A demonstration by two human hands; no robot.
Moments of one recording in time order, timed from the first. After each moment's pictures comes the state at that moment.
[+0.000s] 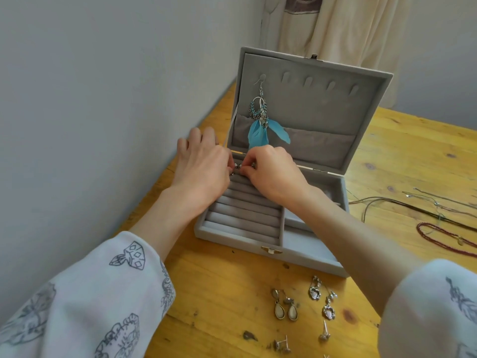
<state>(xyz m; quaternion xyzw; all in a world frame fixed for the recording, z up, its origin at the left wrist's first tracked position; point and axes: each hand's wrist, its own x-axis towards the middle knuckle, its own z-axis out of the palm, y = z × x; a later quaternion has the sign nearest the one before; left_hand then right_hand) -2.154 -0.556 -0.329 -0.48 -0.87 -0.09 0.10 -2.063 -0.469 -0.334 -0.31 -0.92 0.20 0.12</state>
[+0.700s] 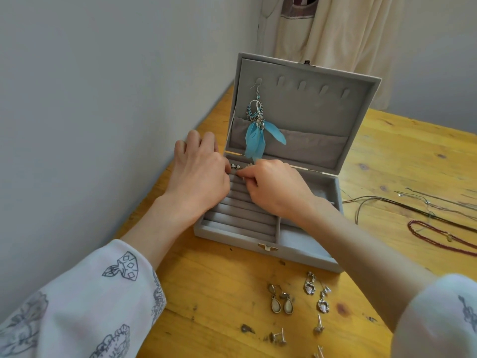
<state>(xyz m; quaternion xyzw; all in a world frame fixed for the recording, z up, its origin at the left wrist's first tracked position) -2.146 -0.569 -0.326 -0.51 -0.85 -0.09 0.13 -2.042 -0.479 -0.334 -0.23 -0.97 0.08 0.09</state>
